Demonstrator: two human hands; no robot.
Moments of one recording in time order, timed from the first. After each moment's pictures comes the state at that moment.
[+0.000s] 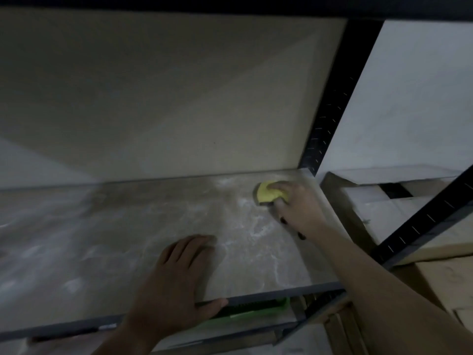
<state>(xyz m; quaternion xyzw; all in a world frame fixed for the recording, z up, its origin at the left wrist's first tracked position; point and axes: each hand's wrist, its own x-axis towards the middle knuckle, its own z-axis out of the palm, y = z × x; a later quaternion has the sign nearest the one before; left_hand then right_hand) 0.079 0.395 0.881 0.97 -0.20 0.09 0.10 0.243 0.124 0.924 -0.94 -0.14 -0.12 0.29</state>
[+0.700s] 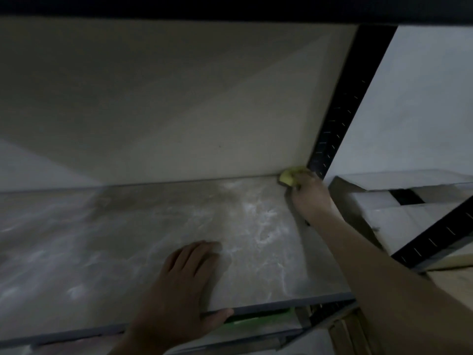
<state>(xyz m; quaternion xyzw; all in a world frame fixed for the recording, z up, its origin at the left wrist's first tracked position) 0.081 0.395 0.879 0.97 -0.20 0.09 0.10 0.298 0.120 0.918 -0.97 -0.05 -0.15 0.21</state>
